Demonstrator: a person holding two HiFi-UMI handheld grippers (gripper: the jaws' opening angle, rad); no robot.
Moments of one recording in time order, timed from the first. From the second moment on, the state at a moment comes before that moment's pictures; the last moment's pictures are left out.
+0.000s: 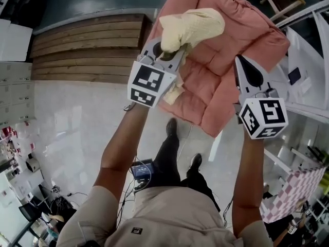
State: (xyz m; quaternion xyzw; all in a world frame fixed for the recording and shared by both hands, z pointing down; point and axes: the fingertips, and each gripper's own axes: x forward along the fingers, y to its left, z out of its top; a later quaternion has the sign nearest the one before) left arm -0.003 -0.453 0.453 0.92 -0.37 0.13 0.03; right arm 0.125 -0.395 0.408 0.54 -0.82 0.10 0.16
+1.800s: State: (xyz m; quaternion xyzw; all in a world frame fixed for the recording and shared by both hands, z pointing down) left arm -0.111 -0.511 0.752 0.82 -0.47 0.29 0.16; right arm 0.093 -0.390 0.598 0.48 -0.82 0.18 0.24
